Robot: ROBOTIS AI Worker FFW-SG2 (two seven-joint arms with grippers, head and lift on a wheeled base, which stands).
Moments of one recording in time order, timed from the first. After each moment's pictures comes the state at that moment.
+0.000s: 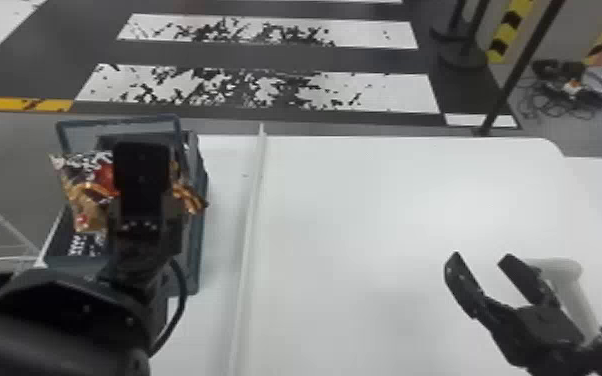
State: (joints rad) left arm 0.33 0.12 -0.25 -2.44 -0.09 0.97 0.45; right arm 0.73 -0.23 -0.08 -2.04 -0.50 -0.01 0.19
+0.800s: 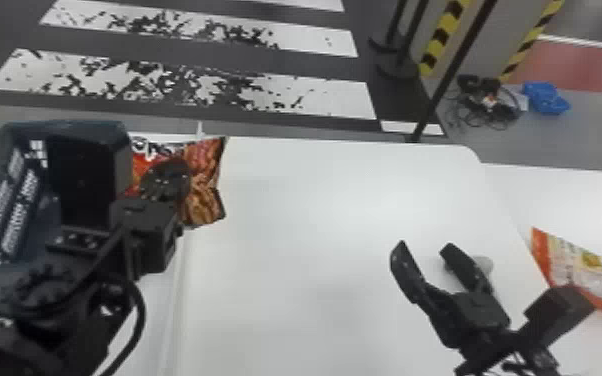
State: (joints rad) left arm 0.37 0.13 -0.30 -2.51 0.08 0.89 0.15; right arm 0.73 -0.22 -0.12 -2.07 -0.49 -0.03 0.17
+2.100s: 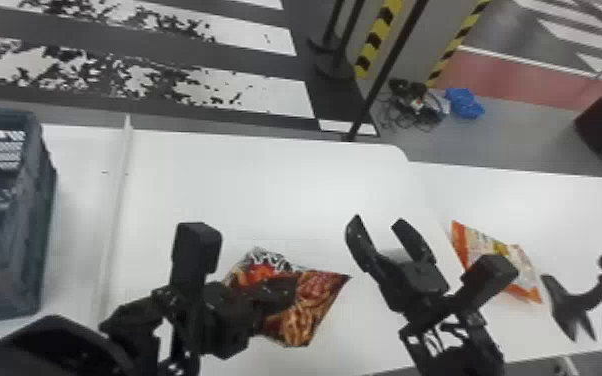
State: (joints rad) left arm 0.20 0.09 -0.54 -1.93 0.27 0.73 -0.38; right arm 0.66 -0.22 -0.18 -2.04 -0.51 -0.02 0.16
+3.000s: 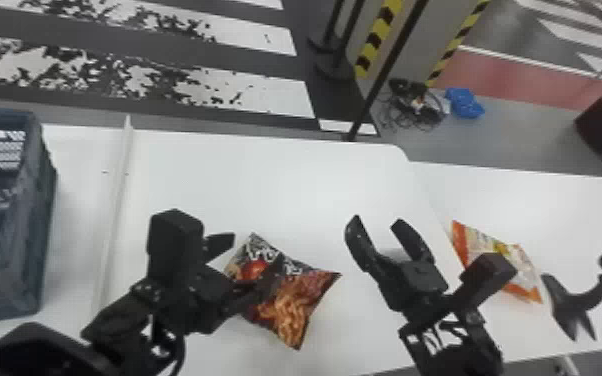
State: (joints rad) left arm 0.26 0.12 -0.50 -2.01 0.18 0.58 -0.16; right arm 0.65 -0.23 -0.17 -2.02 -0.51 -0.02 0.17
